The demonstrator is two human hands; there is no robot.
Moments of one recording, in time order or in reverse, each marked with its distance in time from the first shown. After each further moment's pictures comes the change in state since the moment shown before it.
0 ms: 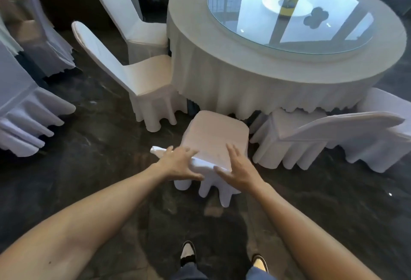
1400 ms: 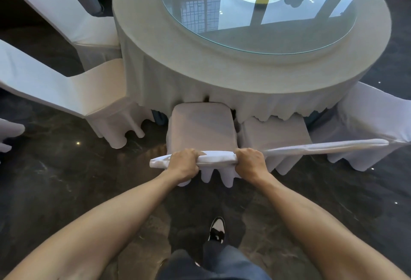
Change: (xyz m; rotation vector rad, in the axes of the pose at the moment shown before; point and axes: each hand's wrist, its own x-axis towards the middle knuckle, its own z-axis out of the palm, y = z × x) left_hand 0.271 0.150 -0.060 -0.169 0.064 -0.139; right_hand 0.184 0.201 -0.156 -0.422 0.022 0.141
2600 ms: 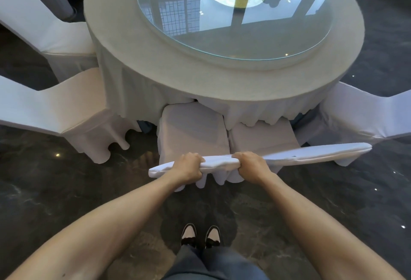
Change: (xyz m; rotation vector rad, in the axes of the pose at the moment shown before) left_hand 0.072 0.025 -0.003 0.003 -0.180 0.111; right_hand 0.038 0.051 -0.005 0.200 -0.096 0.054
